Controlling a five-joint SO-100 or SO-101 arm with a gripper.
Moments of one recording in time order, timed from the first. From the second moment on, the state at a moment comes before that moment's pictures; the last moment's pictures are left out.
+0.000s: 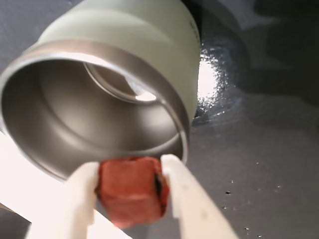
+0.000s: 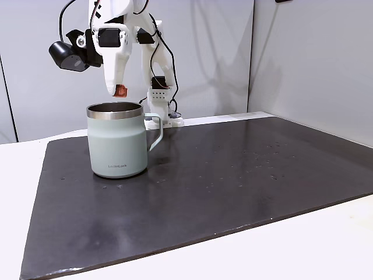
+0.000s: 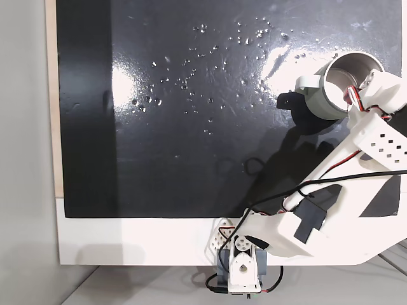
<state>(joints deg) 35.4 72.7 38.7 102.9 -10.5</state>
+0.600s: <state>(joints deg) 33.0 74.2 38.7 102.9 -9.6</state>
